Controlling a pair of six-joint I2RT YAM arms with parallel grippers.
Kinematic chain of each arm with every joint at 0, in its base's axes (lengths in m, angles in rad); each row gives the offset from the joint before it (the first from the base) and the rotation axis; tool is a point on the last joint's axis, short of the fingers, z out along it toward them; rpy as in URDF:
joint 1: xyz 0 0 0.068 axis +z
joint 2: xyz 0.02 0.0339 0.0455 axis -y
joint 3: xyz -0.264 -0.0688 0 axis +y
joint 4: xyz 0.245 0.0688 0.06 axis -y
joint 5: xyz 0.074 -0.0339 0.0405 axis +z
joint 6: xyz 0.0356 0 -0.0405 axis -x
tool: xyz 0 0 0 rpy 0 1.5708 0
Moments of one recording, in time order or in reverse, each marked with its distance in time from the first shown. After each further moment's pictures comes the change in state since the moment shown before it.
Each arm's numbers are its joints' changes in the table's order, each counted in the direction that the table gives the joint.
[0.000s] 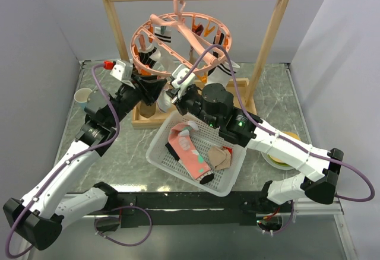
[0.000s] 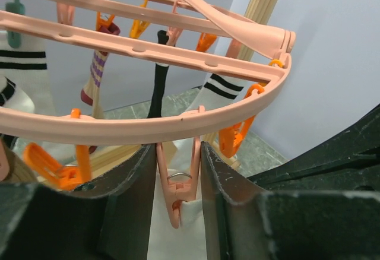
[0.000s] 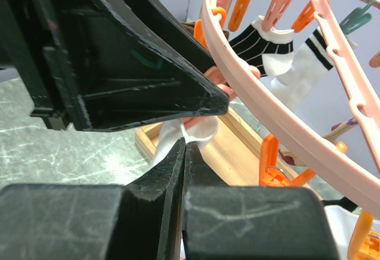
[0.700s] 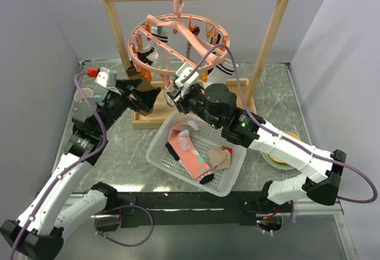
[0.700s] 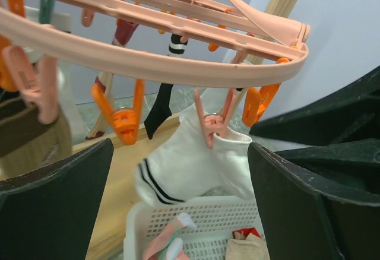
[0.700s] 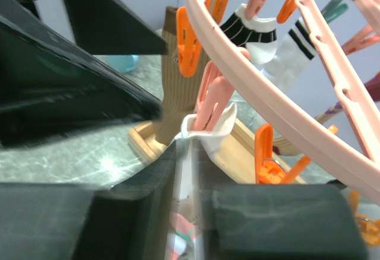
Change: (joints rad) left arm 0.098 0.122 0.066 -0.079 -0.033 0.052; right arm 0.000 0.015 0.003 -0.008 -0.040 -0.007
